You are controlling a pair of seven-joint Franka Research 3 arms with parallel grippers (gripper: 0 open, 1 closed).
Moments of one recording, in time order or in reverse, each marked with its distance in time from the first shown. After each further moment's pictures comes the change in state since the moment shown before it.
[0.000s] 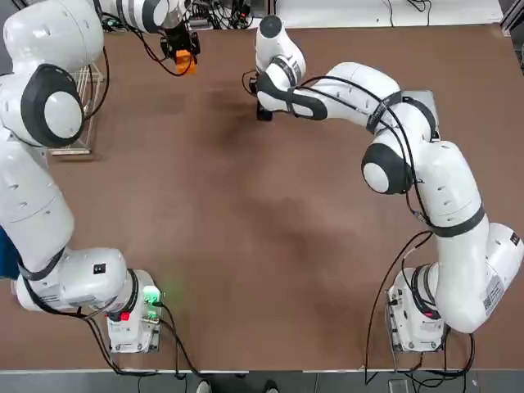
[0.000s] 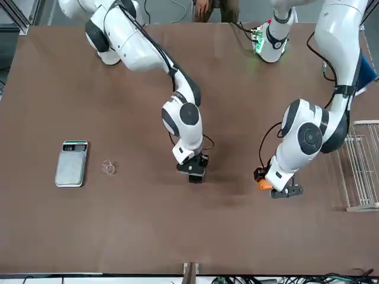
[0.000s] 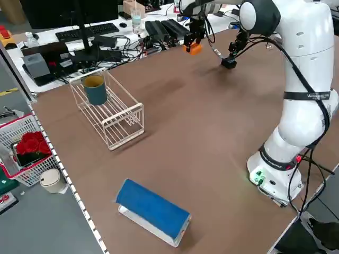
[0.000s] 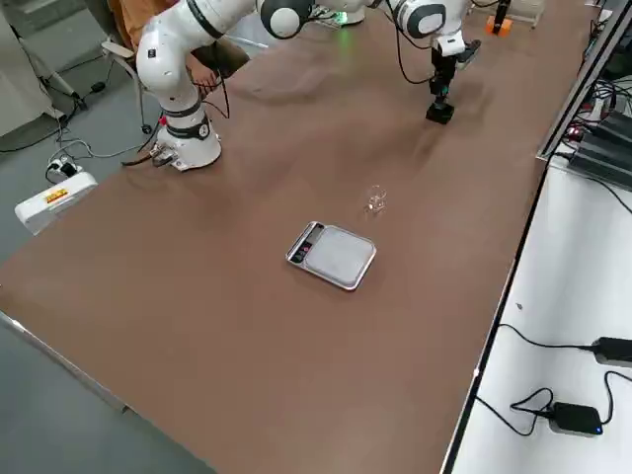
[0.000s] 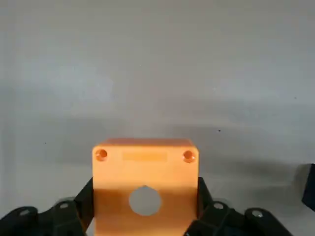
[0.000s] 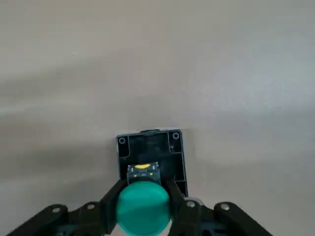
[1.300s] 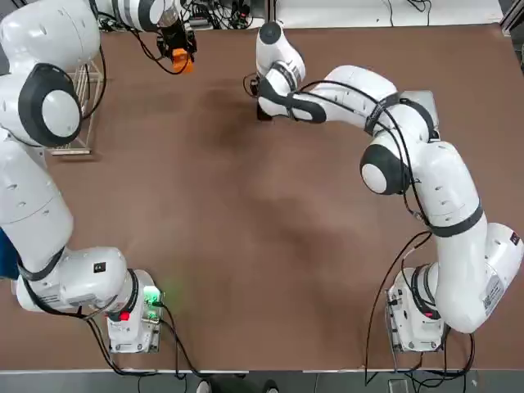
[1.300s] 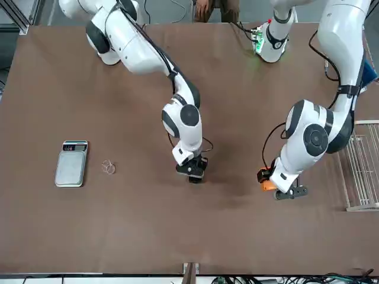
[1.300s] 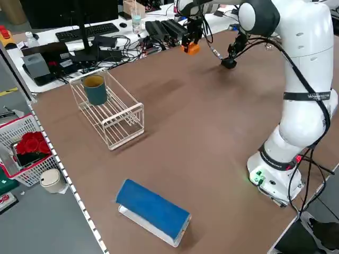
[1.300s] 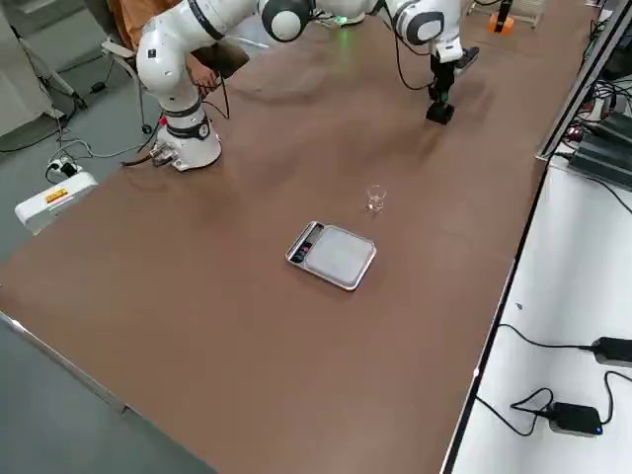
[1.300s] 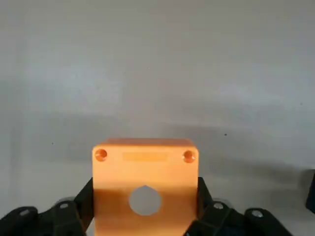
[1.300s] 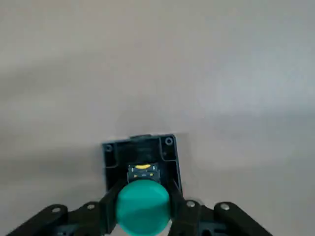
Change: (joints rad) left arm 0.022 0.000 -0.004 0.003 -0.001 -0.002 0.000; right arm 0.006 0.047 -0.010 0.000 -0.039 0.054 0.035
